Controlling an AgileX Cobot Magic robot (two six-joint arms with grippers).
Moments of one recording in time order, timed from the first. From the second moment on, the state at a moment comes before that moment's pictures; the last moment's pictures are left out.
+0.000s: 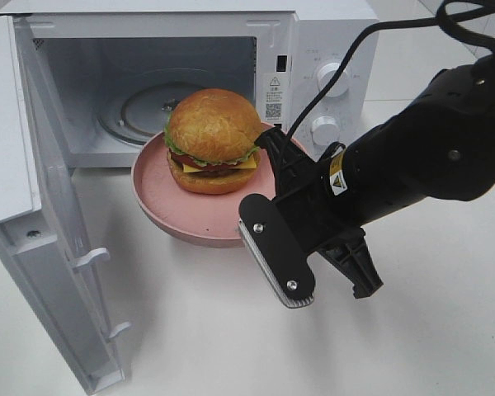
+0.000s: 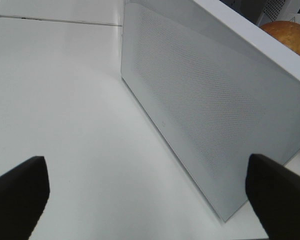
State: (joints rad) left arm 0.04 -0.01 -0.52 -0.22 1.08 0.08; right arm 0.75 1.63 -0.82 -0.15 0.22 -1.39
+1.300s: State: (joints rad) left arm 0.04 -0.01 -0.52 -0.22 1.08 0.08; right arm 0.75 1.88 -1.13 -0.14 0.24 -1.32
